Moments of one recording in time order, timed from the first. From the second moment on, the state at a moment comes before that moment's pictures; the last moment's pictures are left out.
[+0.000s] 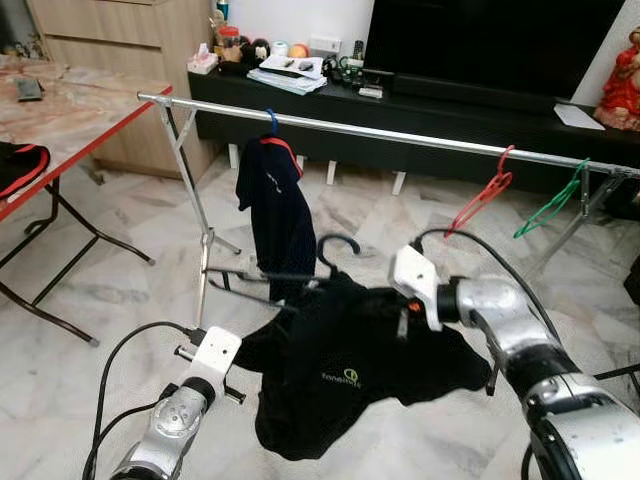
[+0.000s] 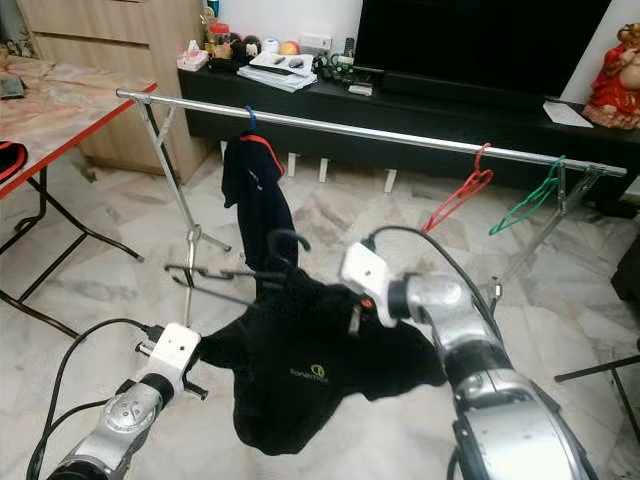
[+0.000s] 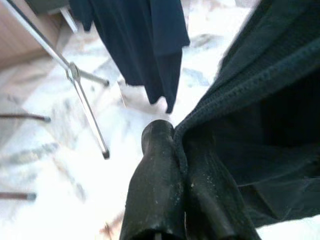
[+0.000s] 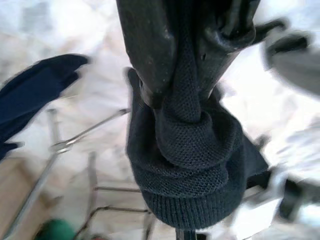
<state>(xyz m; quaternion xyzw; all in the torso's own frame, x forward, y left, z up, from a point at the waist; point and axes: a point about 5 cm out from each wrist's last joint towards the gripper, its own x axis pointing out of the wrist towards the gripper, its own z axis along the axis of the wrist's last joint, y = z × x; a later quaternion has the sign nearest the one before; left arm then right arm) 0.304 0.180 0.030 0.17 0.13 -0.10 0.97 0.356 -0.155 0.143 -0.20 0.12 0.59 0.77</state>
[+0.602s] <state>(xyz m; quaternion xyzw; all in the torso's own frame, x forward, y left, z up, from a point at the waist) 0.298 0.174 0.019 0.16 0.17 -0.13 0.96 0.326 -0.194 0.121 -0.16 0.17 0.66 0.72</state>
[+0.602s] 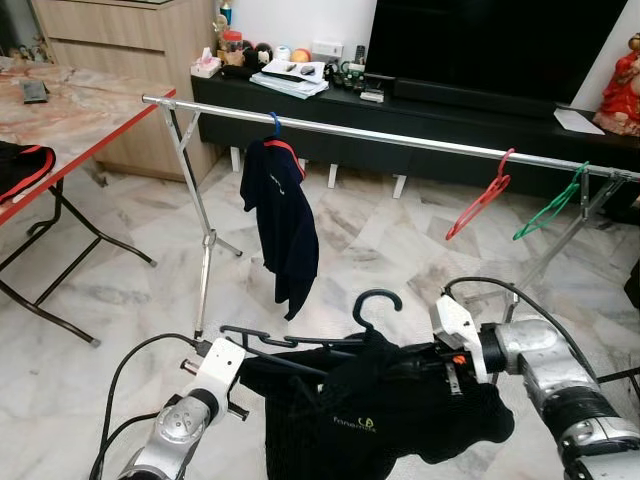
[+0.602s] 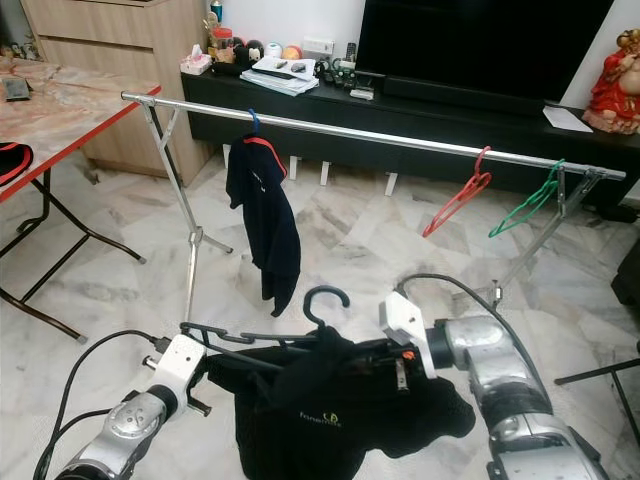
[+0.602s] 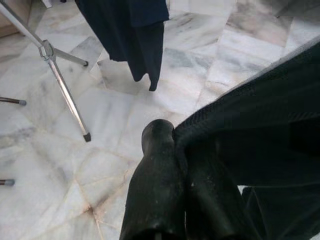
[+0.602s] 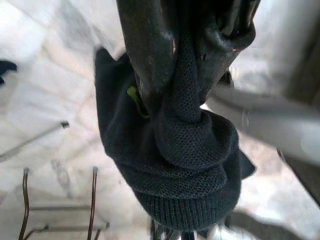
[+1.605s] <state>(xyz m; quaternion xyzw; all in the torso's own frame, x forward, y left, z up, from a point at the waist) 0.297 0.171 0.016 0.16 0.18 -0.15 0.96 0.339 -0.207 0.101 -0.40 0.23 0.50 0.74</state>
